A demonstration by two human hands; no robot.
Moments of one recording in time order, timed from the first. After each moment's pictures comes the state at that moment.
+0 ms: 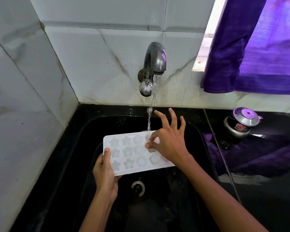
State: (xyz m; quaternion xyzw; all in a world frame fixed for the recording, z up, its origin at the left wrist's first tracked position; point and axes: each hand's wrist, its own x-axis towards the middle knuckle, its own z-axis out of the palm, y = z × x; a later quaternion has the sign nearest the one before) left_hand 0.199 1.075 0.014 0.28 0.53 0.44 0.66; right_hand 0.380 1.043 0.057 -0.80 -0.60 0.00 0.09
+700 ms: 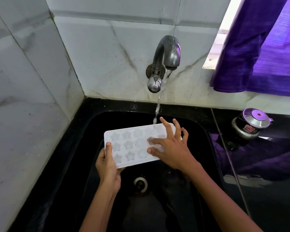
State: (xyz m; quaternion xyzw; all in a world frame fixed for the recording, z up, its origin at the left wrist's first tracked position) left_hand 0.200 1.087 0.004 0.25 0.54 0.47 0.65; right_hand 0.372 1.030 0.038 -0.78 -0.61 0.11 0.07
